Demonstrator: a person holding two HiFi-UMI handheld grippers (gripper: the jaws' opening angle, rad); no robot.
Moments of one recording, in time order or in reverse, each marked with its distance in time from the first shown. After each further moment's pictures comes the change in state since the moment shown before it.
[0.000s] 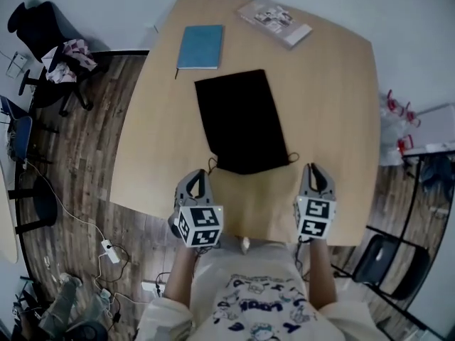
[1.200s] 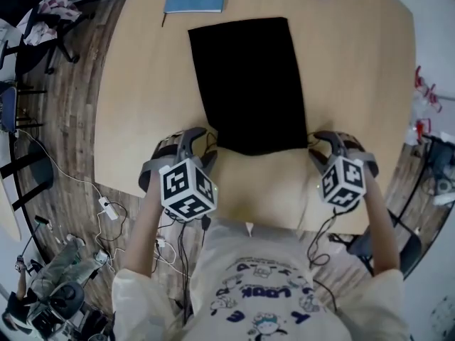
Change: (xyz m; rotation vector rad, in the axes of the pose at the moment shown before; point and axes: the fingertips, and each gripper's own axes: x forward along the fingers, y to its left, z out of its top) left arm 0.066 -0.033 -0.033 0.591 0.320 -0.502; right arm 0.062 0.030 -0.082 -1.067 0.437 0.723
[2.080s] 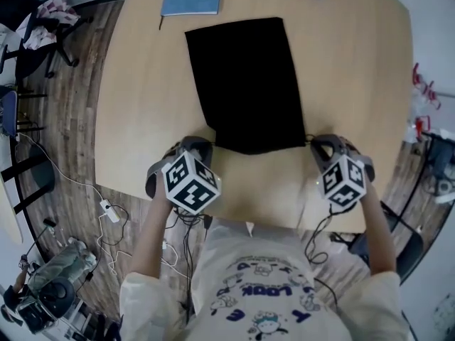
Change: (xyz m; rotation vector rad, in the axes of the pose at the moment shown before) left arm 0.014 -0.009 -0.014 -0.242 0.070 -0.055; right arm -0.001 -0.004 -0.002 0.194 -0.063 -0.046
